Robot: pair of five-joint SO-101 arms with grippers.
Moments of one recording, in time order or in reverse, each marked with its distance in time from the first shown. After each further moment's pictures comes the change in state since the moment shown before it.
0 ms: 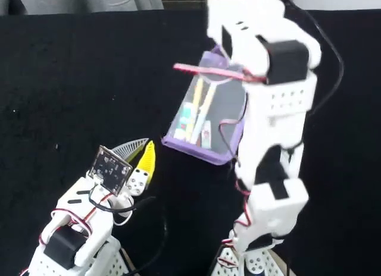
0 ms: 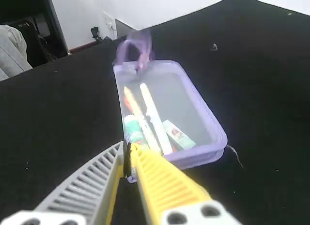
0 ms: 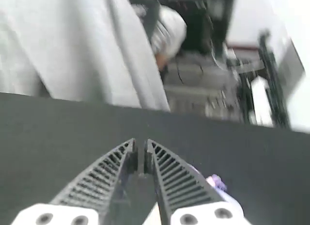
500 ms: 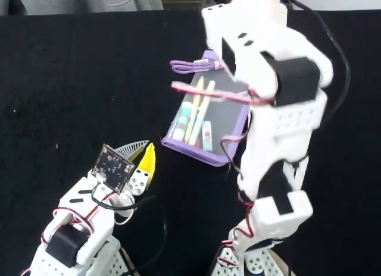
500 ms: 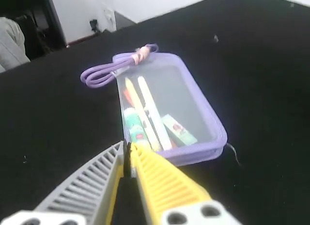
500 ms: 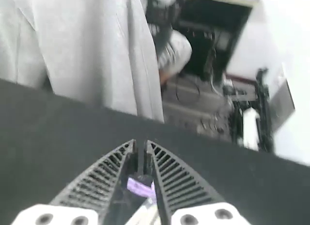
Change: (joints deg) left arm -0.1 0.3 1.2 0.4 0.0; right arm -0.7 -4.6 1.8 1.0 7.8
